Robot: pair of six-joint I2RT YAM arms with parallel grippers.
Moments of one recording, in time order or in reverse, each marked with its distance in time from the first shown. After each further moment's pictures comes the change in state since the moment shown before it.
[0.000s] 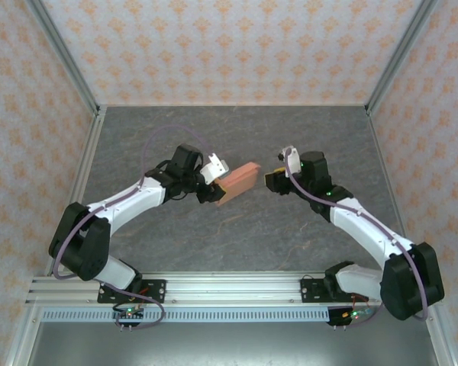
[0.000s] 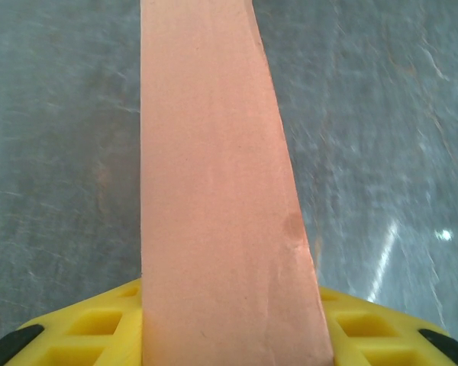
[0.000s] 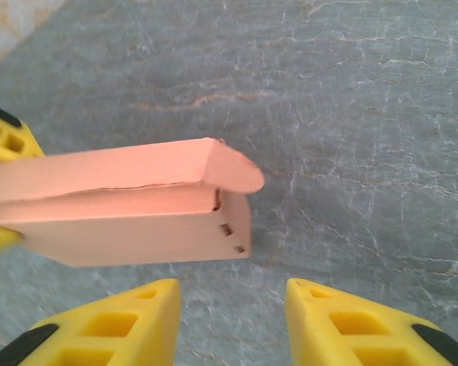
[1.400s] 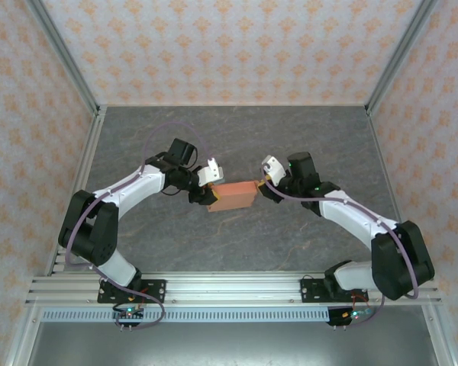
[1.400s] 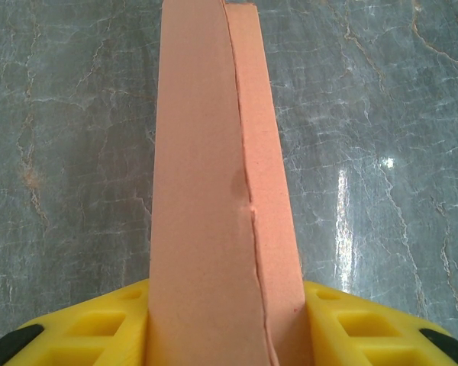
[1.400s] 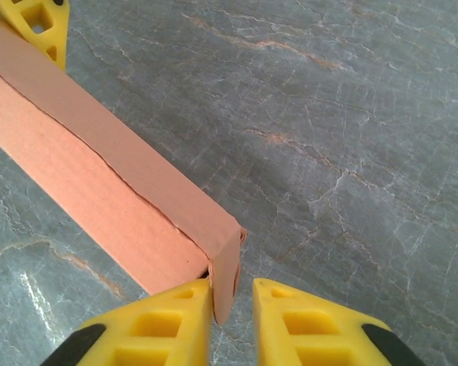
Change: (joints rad) left arm 0.095 0.111 0.100 -0.211 0.212 0.341; right arm 0.042 0.166 0.059 -0.026 -0.089 -0.365
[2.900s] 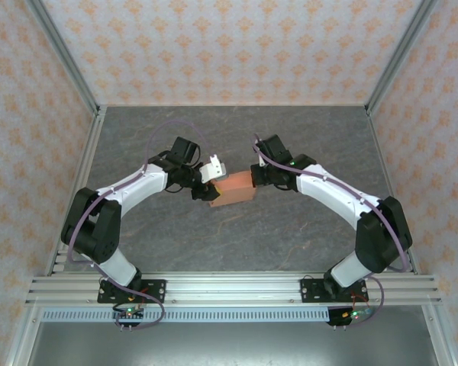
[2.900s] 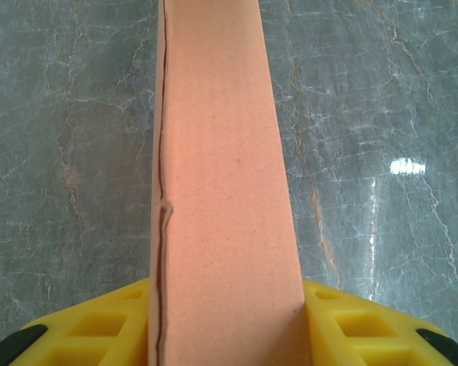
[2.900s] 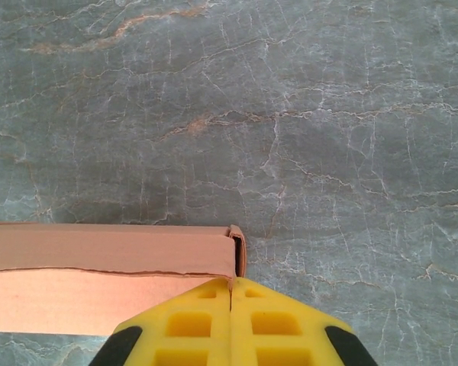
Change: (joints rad) left arm -0.015 0.025 0.015 0.066 -0.069 -0.057; right arm 0.169 0.217 0.415 -0.428 0.423 0.633
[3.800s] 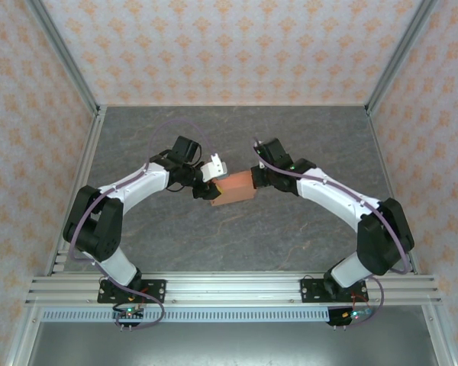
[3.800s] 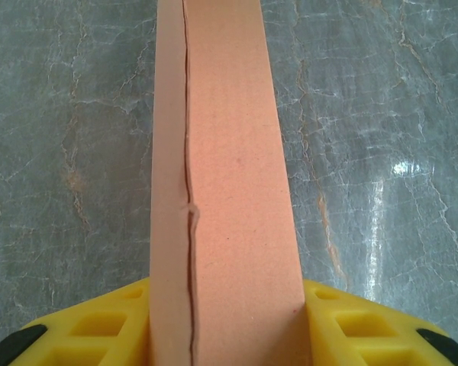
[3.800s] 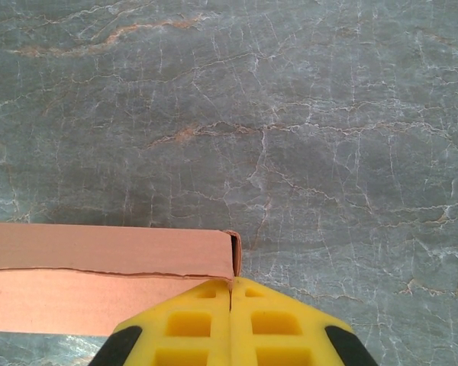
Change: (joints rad) left arm 0.000 0.021 0.017 0.004 -0.011 -0.008; right arm 0.008 -0.022 -0.062 0.078 0.049 -0.052
